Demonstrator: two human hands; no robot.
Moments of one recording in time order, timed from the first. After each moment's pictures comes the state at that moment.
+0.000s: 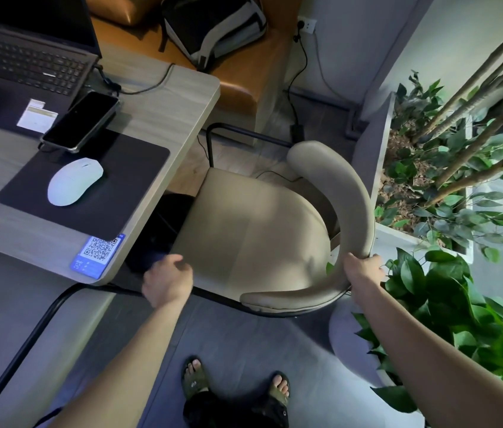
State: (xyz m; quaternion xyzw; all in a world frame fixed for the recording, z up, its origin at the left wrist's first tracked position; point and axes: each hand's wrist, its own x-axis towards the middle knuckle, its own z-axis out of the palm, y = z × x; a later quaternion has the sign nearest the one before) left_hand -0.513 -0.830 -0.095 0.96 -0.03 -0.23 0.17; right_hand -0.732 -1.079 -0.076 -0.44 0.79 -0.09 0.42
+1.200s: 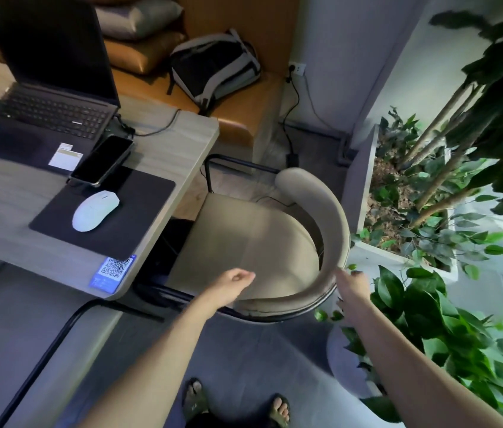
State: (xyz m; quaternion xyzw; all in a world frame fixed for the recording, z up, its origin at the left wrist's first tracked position) left_hand -0.564 -0.885 -0.016 0.77 -0.20 -0.53 0.29; right_hand -0.747 -1.065 -0.023 -0.44 0.73 -0.09 0.51
